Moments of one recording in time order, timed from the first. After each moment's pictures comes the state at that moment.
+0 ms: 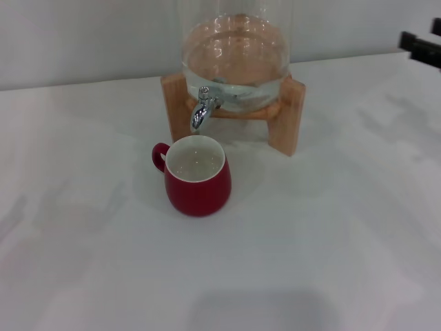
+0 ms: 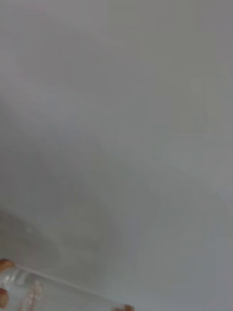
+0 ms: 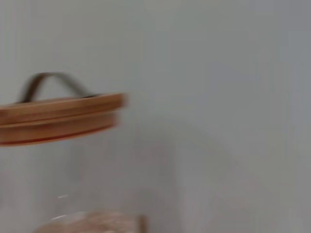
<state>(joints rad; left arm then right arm) -0.01 -2.08 0.90 1.05 -1.75 -1.26 1.57 0.08 2.01 -1.05 -1.28 1.71 0.97 -1.45</state>
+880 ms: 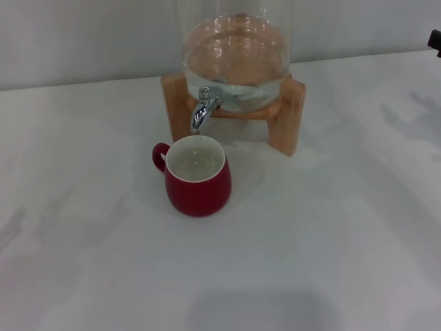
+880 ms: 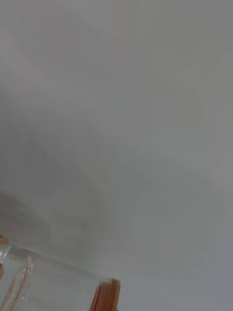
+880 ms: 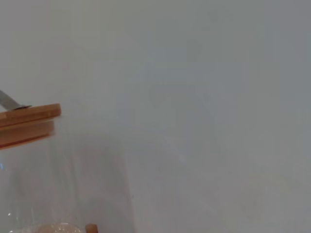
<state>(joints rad) -0.02 -2.08 0.79 0.97 -1.75 -1.41 1.62 0.09 2.01 -0.96 -1.17 1.78 0.99 -1.53</state>
